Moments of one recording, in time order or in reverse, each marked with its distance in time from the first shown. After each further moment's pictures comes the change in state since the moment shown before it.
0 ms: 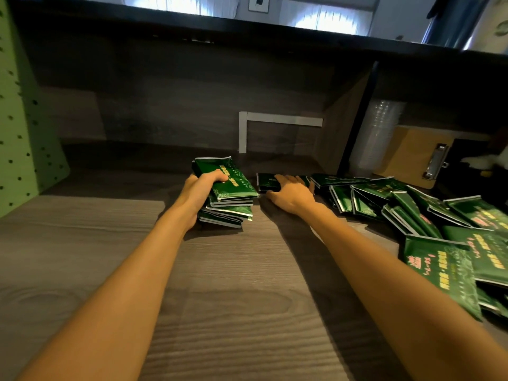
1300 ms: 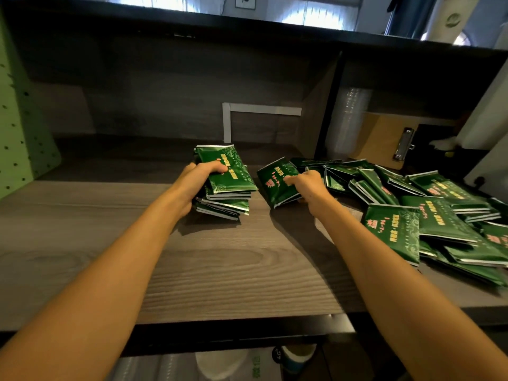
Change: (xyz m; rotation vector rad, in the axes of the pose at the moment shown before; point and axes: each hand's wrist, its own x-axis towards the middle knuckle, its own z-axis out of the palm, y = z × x) left_hand -0.031 -0.009 0.015 0.068 -0.144 0.033; right_hand -0.079 0.036 -0.021 0.960 0.192 0.357
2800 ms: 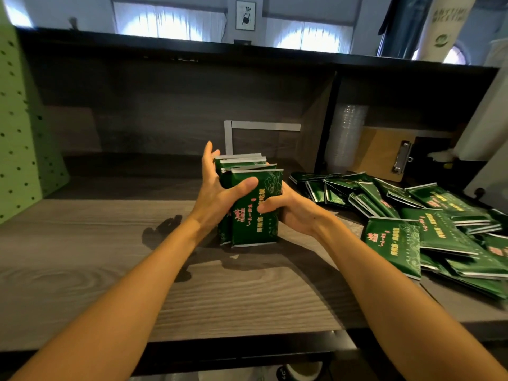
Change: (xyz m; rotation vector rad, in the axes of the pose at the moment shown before) left_hand -0.038 0.004 0.030 0.128 -0.100 0.559; right_hand -0.042 -0.012 0.005 0.328 -0.806 -0.315
